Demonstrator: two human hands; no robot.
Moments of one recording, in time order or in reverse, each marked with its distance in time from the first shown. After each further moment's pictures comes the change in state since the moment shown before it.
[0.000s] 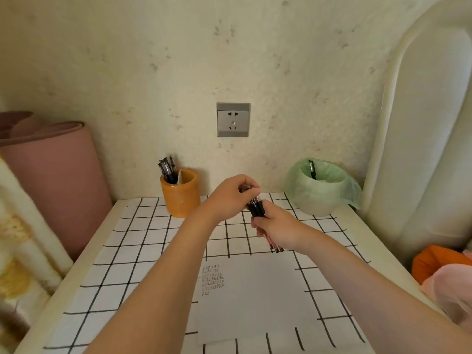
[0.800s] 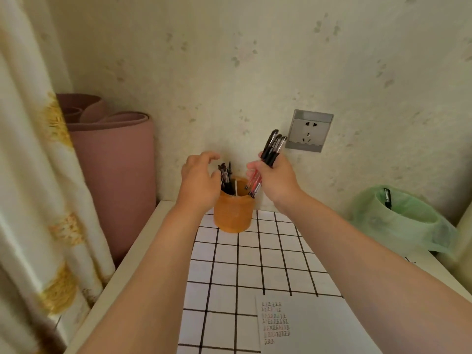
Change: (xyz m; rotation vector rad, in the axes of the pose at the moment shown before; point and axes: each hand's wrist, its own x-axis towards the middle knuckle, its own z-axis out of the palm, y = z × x) left_hand 0.003 -0.104 -0.157 0.233 0.633 -0.024; right_hand 0.158 -0.124 0.075 0.517 0.357 -0.182
